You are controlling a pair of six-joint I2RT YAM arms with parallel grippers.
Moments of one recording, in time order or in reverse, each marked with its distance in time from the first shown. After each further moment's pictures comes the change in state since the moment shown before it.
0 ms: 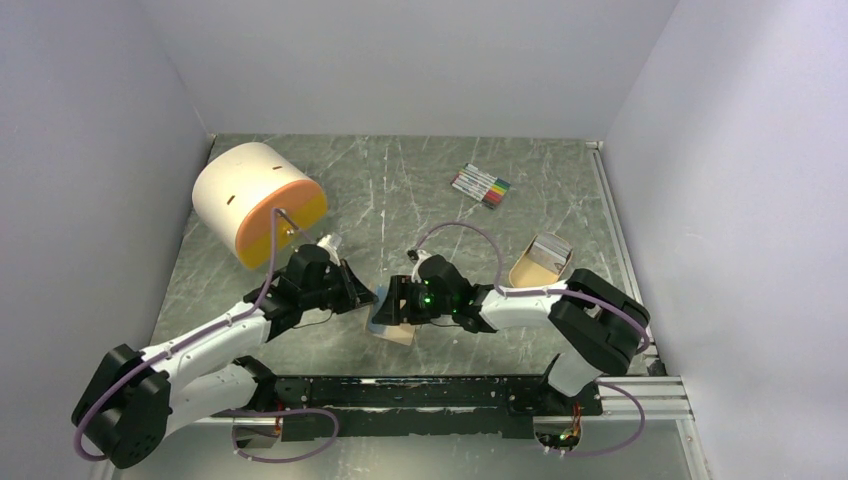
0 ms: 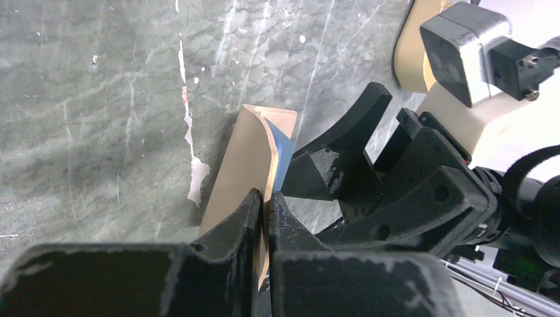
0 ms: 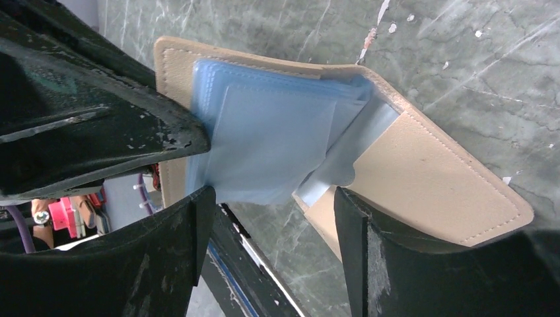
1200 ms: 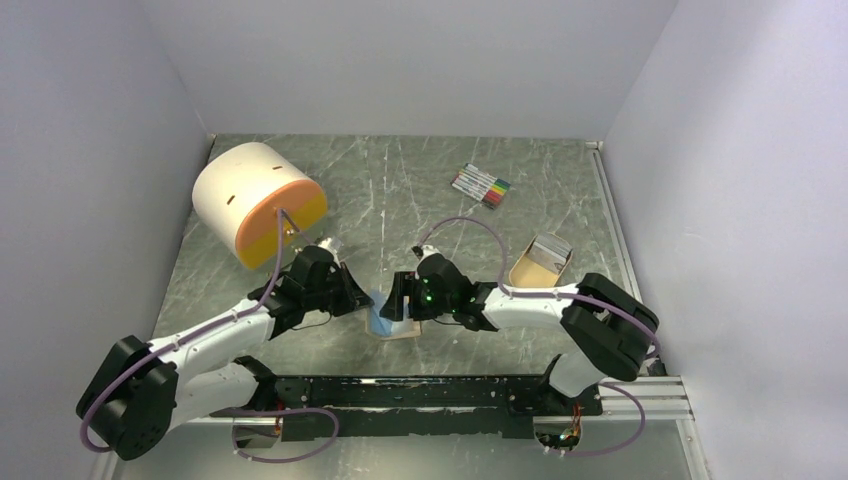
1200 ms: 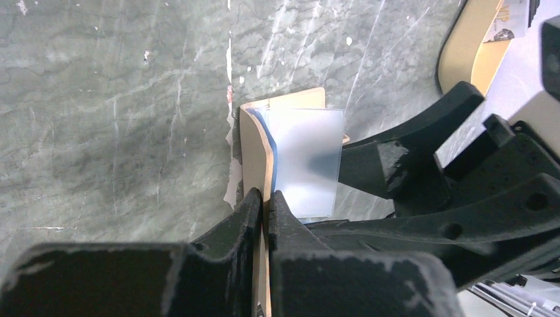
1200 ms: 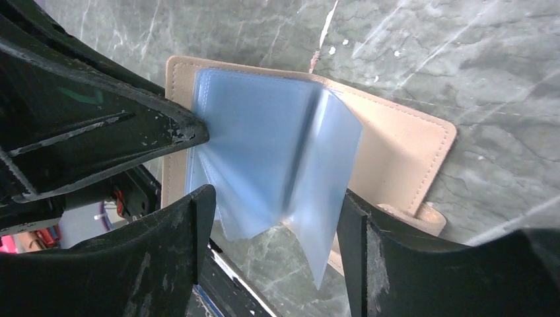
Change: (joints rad) left arm 0.000 0.050 -0.002 -0.032 -0.055 0.031; right arm 0.005 -0.040 0.030 -0.127 0.145 -0.044
